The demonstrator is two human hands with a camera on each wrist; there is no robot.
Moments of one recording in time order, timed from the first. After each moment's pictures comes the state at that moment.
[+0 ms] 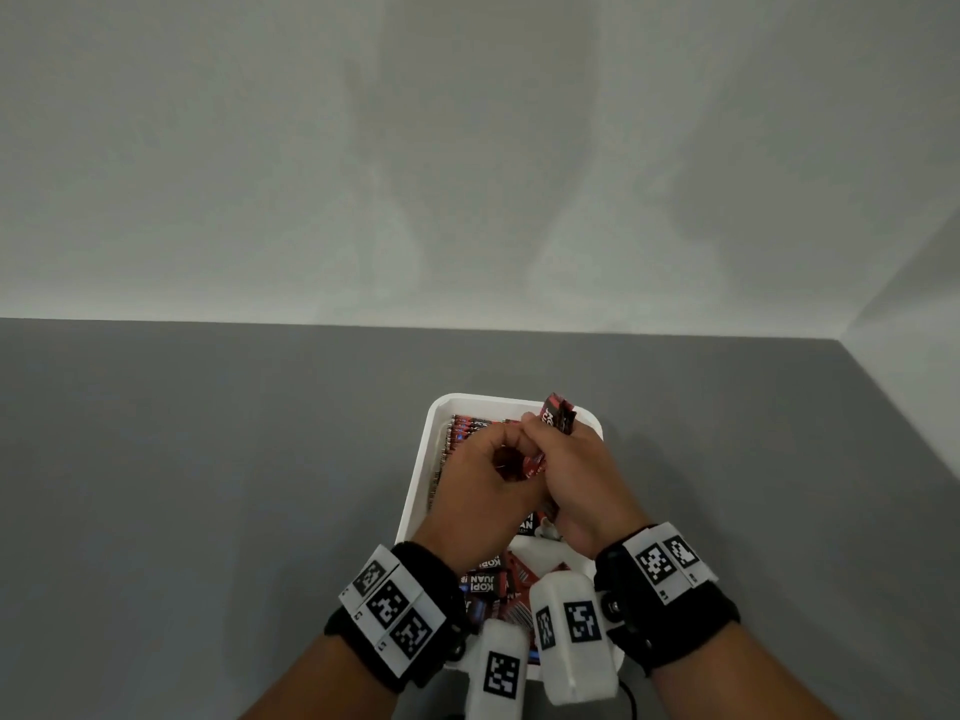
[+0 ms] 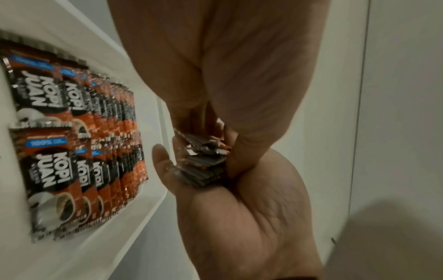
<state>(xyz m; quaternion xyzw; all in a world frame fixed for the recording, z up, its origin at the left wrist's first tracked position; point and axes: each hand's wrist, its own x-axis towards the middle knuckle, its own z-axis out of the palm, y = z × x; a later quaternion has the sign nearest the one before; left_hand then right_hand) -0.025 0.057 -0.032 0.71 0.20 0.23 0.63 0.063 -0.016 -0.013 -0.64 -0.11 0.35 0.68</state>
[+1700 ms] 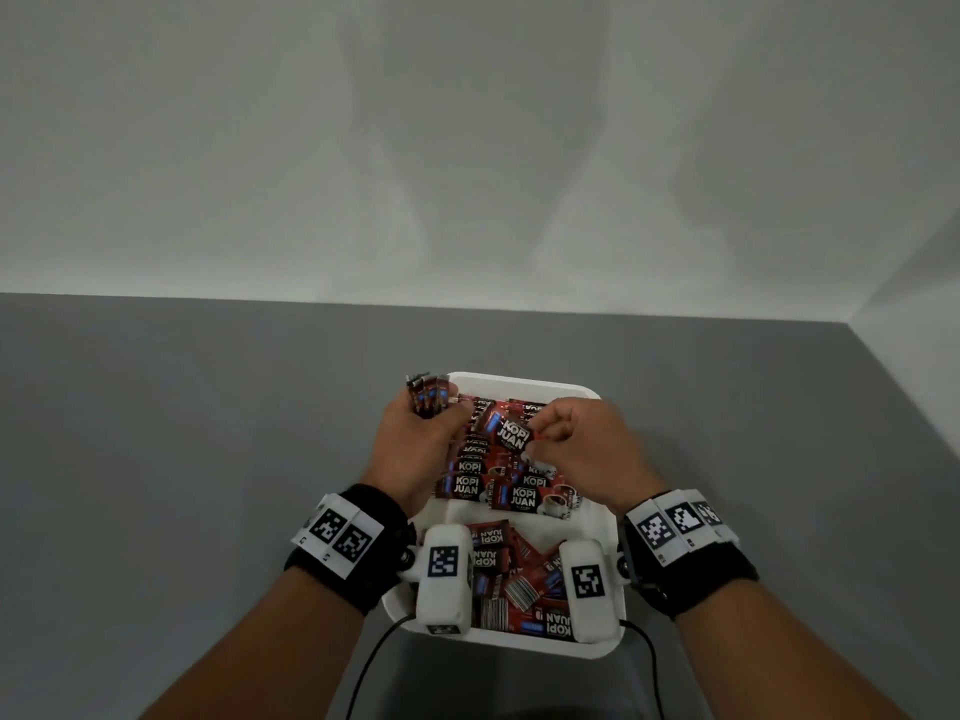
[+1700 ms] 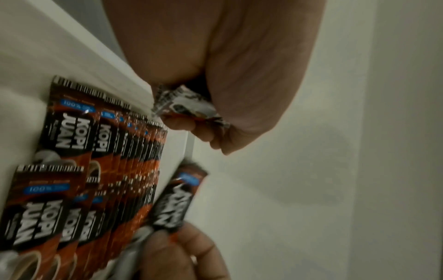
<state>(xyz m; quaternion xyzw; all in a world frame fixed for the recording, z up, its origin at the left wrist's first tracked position) -0.036 0.110 -0.040 0.54 0.36 0.26 0.71 0.099 -0.029 -0.033 -0.82 -0.33 0.25 0.39</state>
